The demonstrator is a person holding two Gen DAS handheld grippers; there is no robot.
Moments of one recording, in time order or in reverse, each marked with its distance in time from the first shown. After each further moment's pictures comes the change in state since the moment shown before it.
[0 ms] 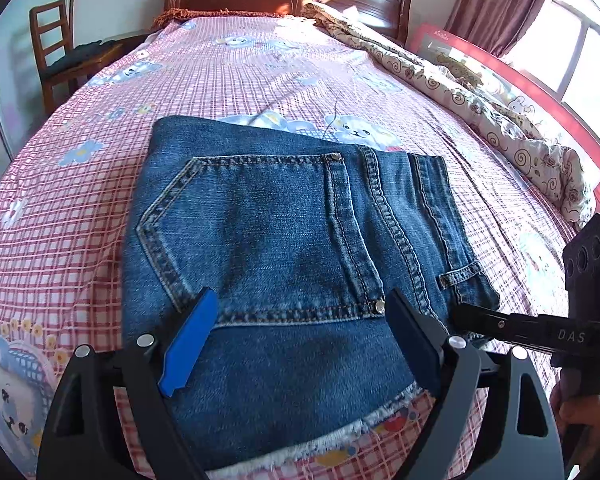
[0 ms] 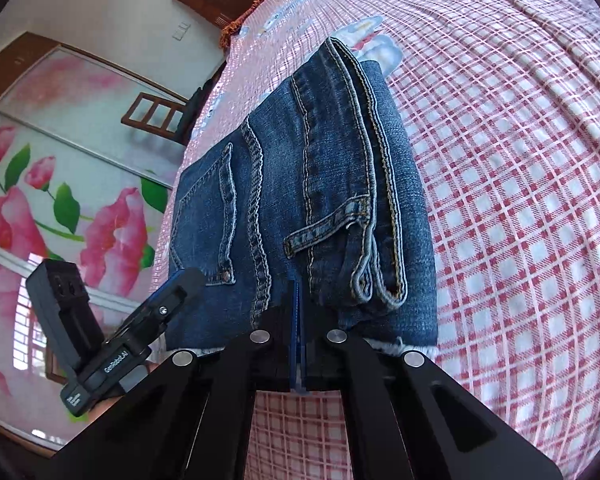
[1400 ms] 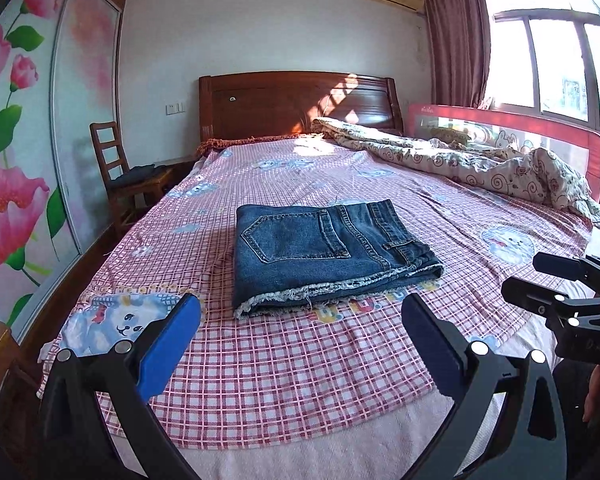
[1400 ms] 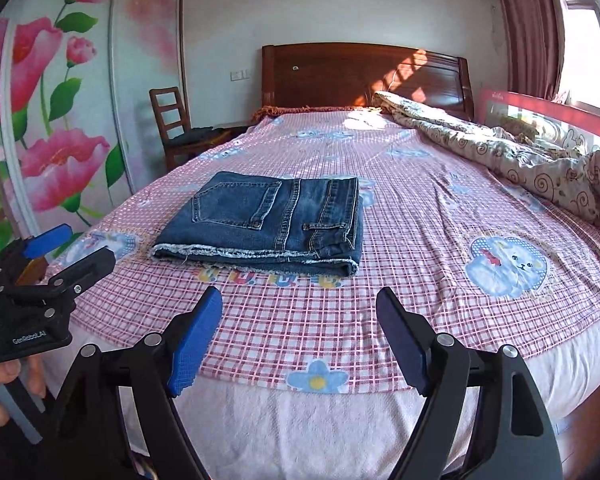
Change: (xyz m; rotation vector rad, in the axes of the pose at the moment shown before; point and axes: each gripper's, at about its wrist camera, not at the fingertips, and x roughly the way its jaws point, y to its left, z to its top) left arm -0.173 -0.046 -0.152 0.153 -0.472 0.185; right arm -0.125 0.081 -0.178 -0.603 -0.493 -0.400
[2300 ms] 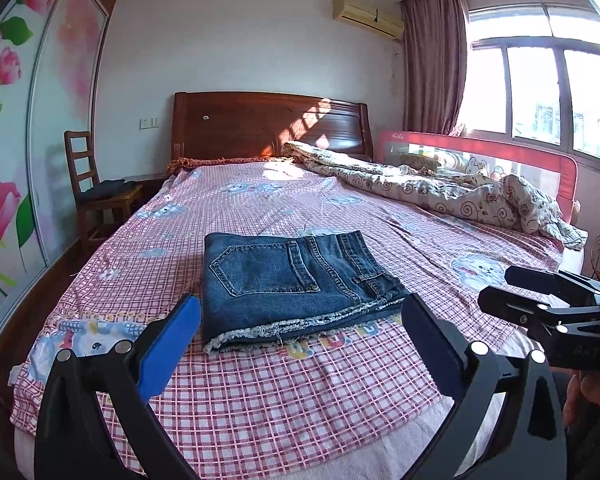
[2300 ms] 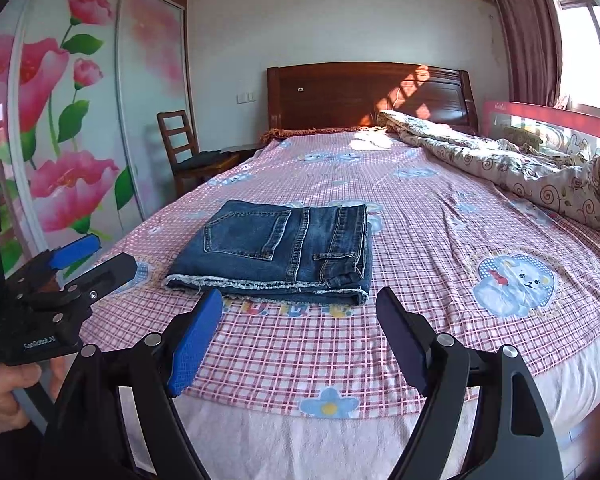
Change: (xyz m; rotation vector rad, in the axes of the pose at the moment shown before) left arm 0.005 0.000 0.015 -0.017 -0.074 -0.125; right arm -0.007 0.000 0.014 0.025 -0.072 0.040
